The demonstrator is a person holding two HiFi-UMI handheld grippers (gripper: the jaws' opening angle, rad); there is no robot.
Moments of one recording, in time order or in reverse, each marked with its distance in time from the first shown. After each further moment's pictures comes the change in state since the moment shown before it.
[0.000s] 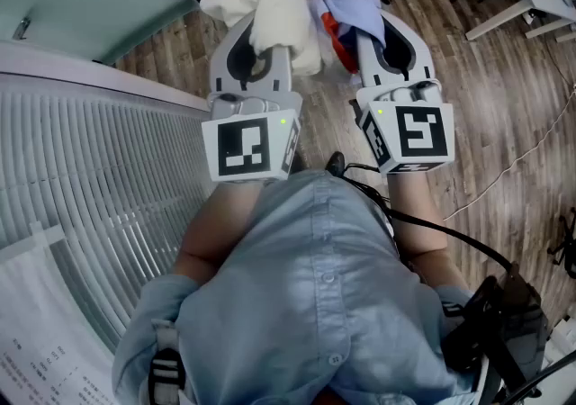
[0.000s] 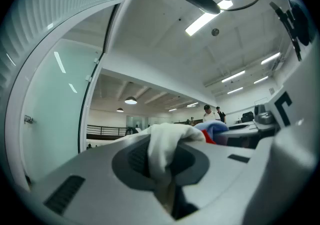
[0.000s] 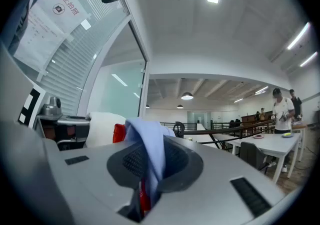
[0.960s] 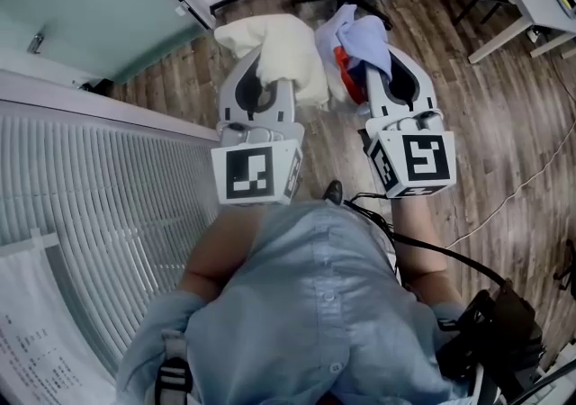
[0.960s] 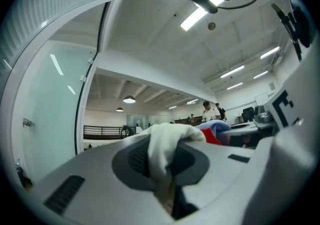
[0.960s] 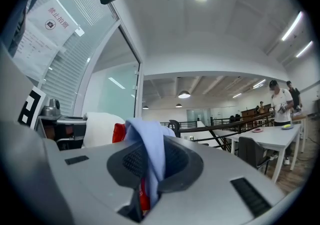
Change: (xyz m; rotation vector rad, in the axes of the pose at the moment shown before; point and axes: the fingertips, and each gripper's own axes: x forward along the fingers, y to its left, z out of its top) left arm 0.036 -0.067 -0.003 0.036 0.013 0.010; right arm -0.023 -0.086 -0.016 0.060 -0.011 0.007
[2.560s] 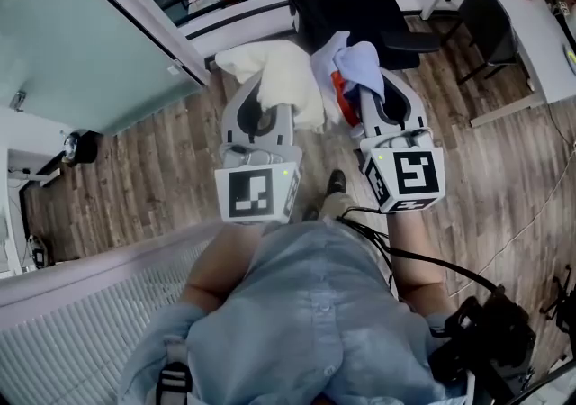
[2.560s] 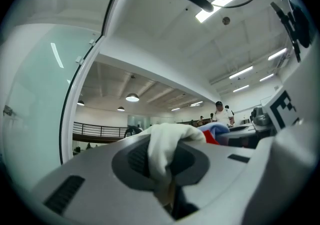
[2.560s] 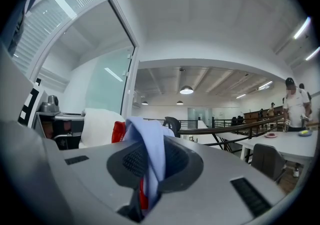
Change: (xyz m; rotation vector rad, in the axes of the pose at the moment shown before) left arm 0.262 0.140 -0.058 -0.017 -0.035 0.019; right arm 0.296 -0.081 -0.033 -0.051 0.011 0.012
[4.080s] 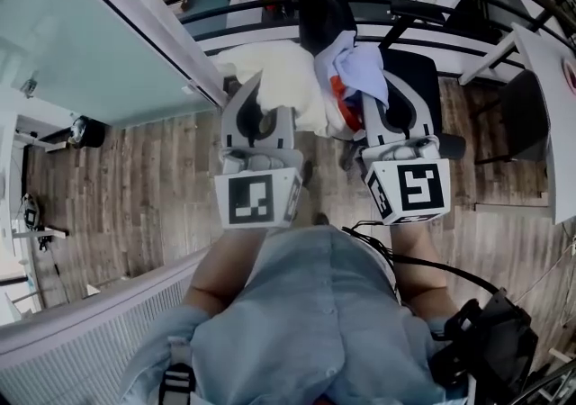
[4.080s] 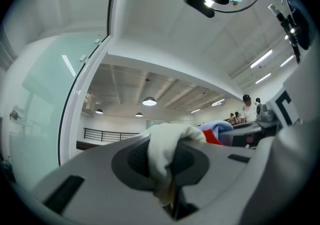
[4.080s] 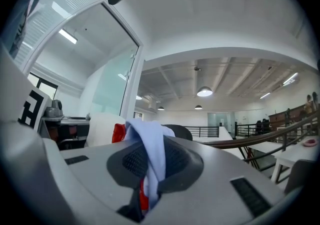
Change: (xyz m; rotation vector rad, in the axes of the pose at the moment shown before) left arm 0.259 0.092 -0.001 -0.006 -0.016 0.244; right arm 0.274 -0.110 0.032 -0.020 -0.061 0.244
